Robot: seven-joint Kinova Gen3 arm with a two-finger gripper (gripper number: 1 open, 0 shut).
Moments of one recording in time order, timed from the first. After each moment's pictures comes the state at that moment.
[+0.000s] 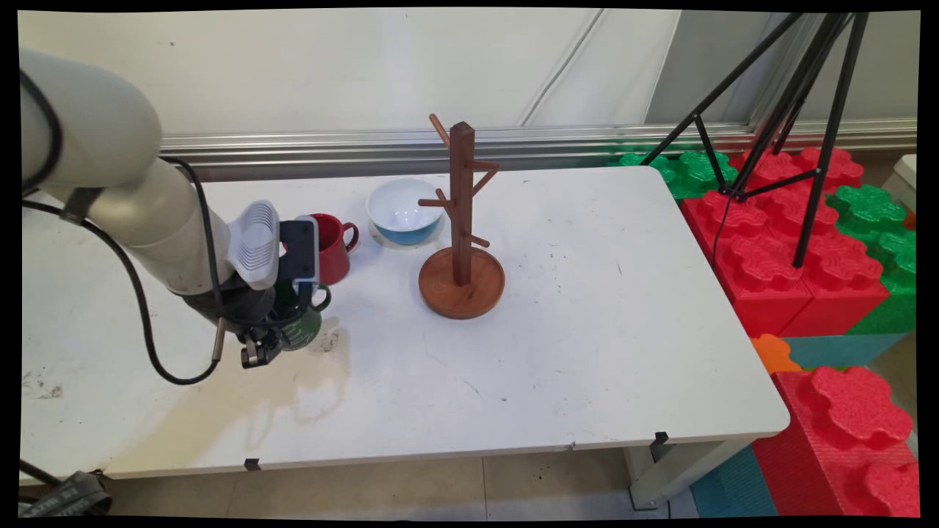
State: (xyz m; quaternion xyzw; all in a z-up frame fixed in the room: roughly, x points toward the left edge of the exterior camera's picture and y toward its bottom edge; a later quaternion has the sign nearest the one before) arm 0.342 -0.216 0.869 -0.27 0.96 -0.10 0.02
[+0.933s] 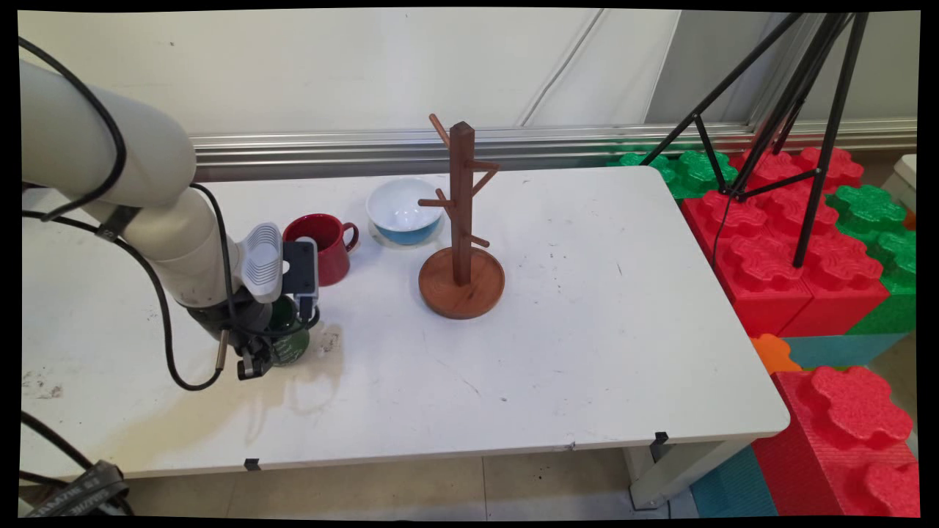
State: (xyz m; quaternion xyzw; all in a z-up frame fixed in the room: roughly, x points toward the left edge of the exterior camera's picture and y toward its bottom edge) arm 0.358 -0.228 0.831 -0.28 0.96 -0.06 0.04
